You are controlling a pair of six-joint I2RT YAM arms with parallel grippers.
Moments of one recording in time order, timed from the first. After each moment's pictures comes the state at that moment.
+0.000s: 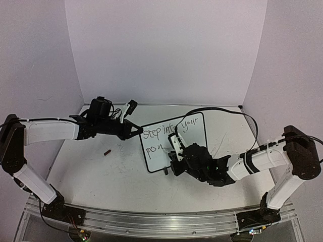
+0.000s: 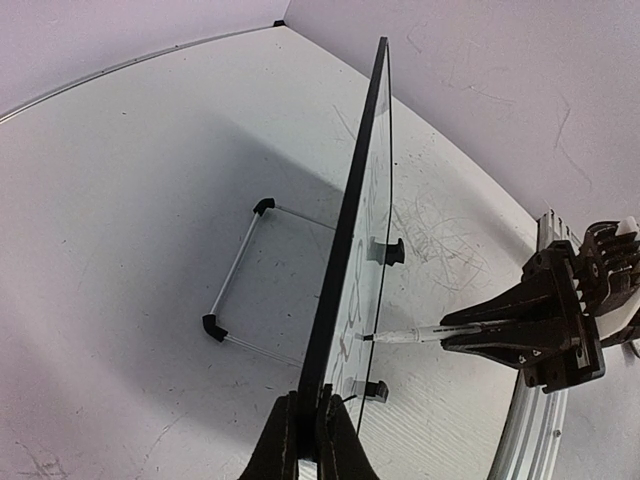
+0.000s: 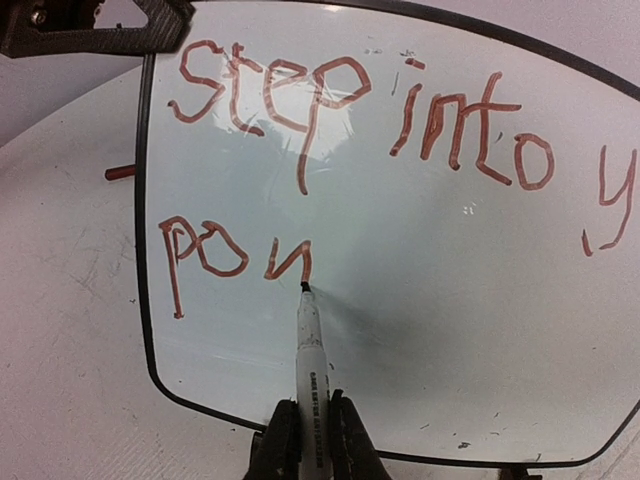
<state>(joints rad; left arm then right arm) -0.62 1.51 0.97 0.03 0.50 -0.13 1.13 1.65 0.77 0.40 0.49 0.18</state>
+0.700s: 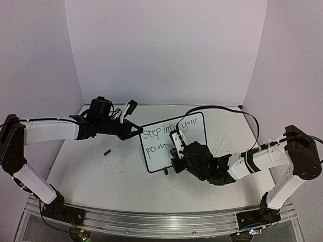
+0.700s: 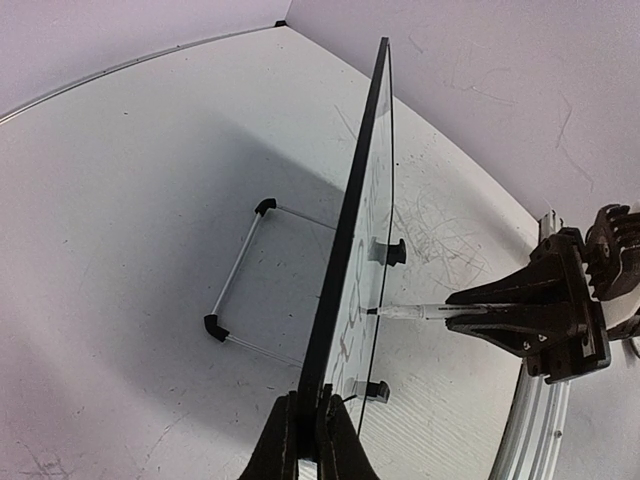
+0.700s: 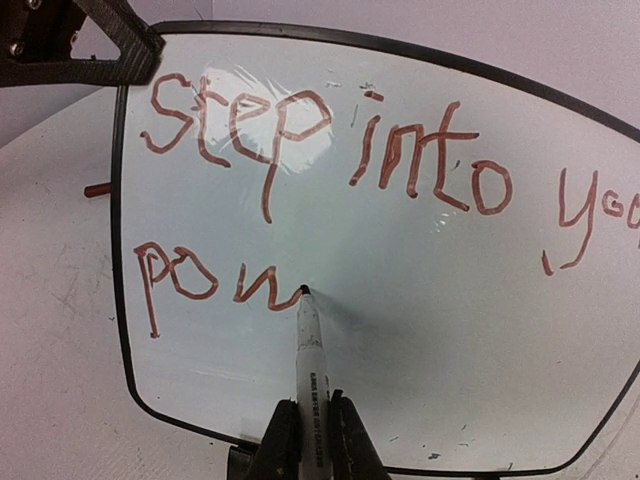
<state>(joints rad) -0.62 1.51 0.97 0.03 0.50 -0.13 1.12 1.64 0.77 0.41 0.54 0.15</state>
